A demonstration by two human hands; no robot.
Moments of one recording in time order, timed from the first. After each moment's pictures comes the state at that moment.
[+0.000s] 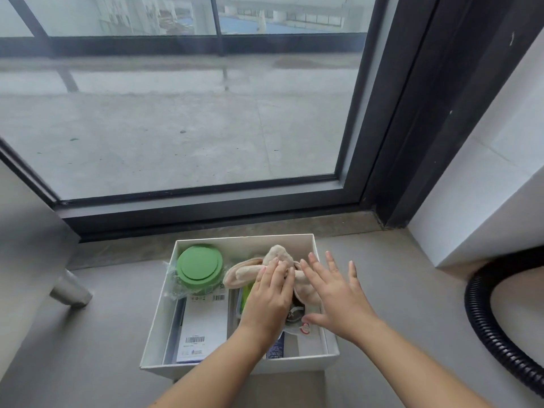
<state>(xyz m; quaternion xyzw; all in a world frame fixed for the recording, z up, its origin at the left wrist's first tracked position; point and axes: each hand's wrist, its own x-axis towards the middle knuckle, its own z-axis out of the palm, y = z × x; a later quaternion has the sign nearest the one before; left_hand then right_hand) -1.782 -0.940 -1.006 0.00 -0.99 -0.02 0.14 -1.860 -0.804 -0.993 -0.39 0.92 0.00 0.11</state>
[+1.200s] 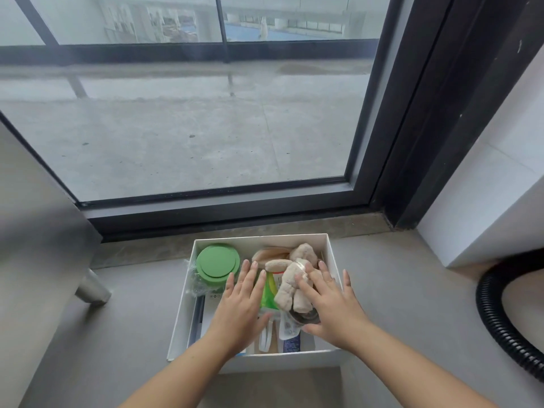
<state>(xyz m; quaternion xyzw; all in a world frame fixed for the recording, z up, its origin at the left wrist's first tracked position) -1.733 -1.005 -1.019 0.05 -0.99 0.03 0.10 -1.830 -0.828 -1.002 -0.42 0.90 0.02 0.12</state>
